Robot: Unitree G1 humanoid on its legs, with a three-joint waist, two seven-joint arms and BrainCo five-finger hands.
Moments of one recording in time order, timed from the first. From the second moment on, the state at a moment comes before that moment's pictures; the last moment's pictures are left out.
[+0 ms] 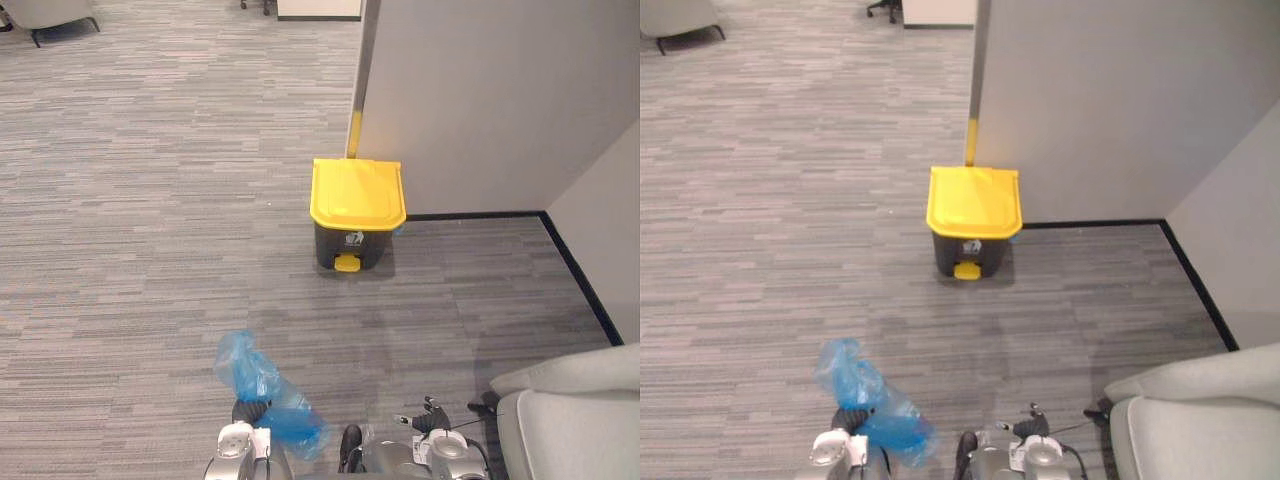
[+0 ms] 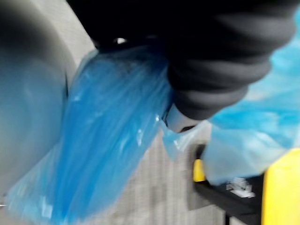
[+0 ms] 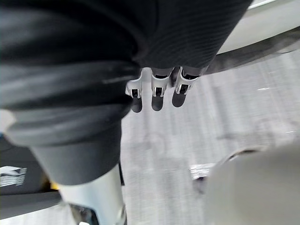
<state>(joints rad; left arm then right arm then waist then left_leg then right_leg) 0.05 0.01 0.05 0.81 0.00 -0.07 0.12 -0.03 0.00 -0.16 0.95 -0.11 -0.01 -0.18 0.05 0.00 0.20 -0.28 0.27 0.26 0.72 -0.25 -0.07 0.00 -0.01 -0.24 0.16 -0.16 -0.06</state>
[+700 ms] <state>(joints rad) 0.03 0.12 0.01 0.89 0.00 -0.07 0.13 -0.06 -0.03 -0.13 1.01 -0.12 0.00 -0.18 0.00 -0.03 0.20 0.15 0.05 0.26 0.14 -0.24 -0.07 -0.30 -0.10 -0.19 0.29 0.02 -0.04</state>
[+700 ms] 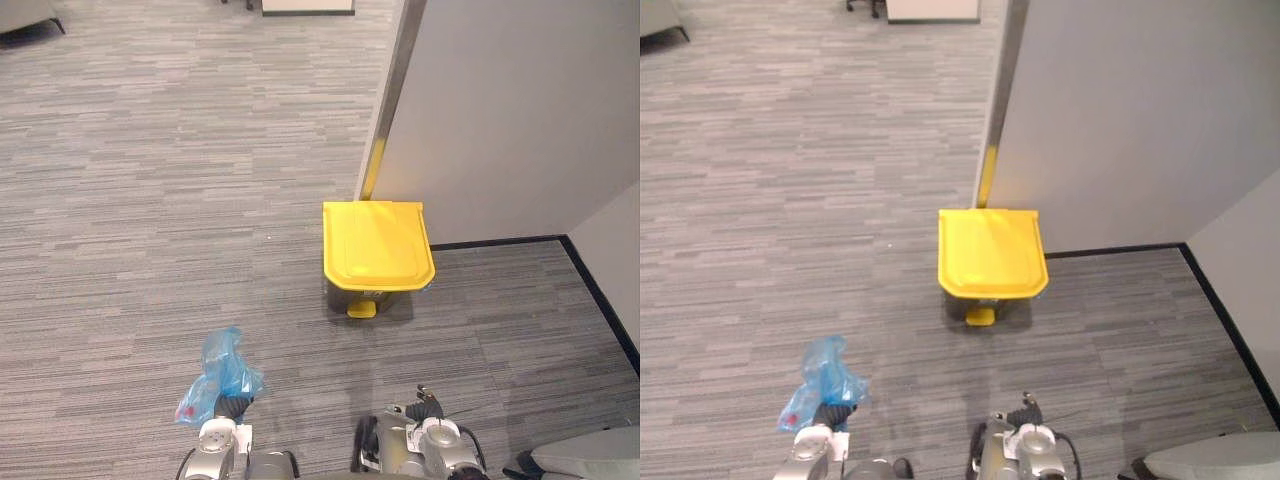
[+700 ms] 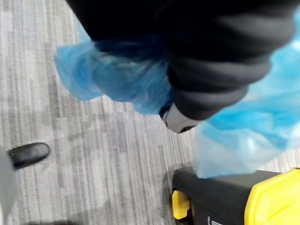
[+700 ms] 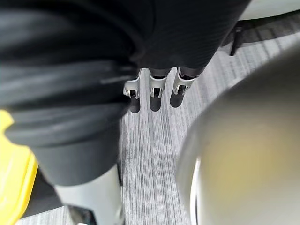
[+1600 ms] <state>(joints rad) 0.03 0.11 0.00 0.92 0.02 -0.07 0.11 -0.01 -0.02 -0.18 1.00 -0.12 0.00 -0.18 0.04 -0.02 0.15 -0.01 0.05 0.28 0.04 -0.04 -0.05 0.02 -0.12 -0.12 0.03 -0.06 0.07</state>
